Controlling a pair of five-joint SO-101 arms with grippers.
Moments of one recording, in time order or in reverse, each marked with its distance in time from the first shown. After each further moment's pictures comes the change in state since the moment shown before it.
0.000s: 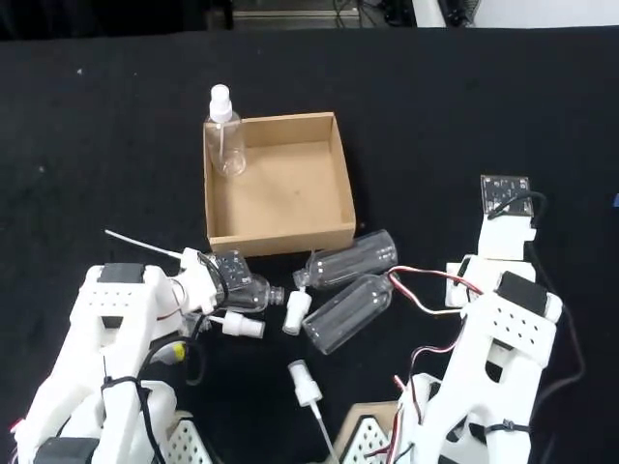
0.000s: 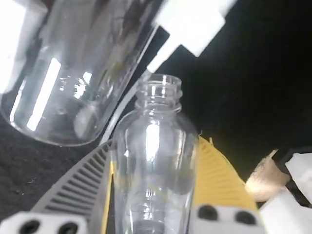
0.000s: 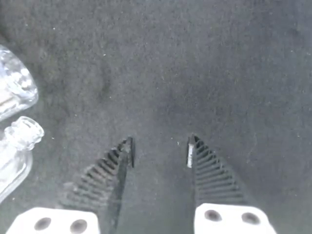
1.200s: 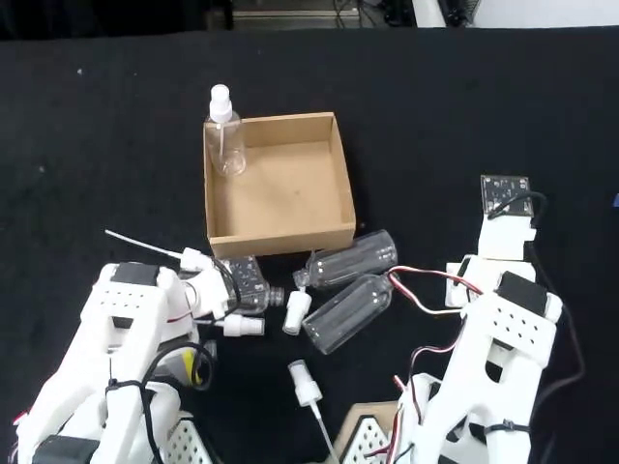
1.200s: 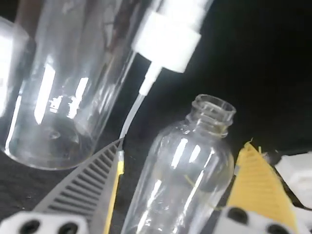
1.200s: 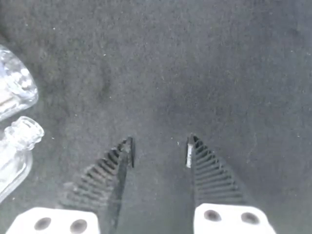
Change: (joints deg) left arm 5.1 0.0 0.1 0.3 1.6; right arm 0.0 0.0 0.0 0.0 0.0
